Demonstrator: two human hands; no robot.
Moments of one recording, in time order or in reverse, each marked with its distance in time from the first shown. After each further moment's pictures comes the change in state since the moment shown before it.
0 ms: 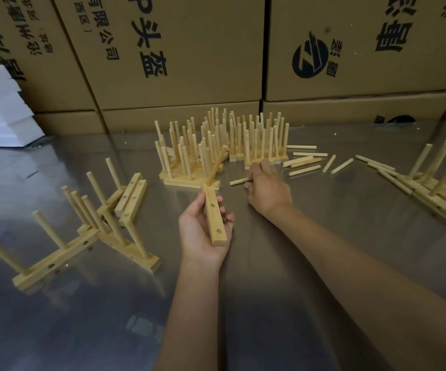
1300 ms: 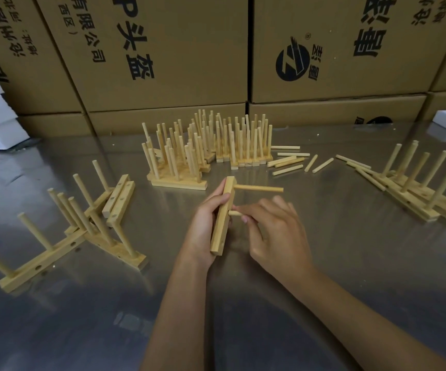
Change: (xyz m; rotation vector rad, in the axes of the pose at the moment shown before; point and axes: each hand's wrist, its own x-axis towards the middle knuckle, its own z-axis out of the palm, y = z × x) left_hand -0.015 -0.009 0.013 0.638 -0.208 -0.049; right_hand -0.130 -0.019 -0.074 0.173 0.214 -0.206
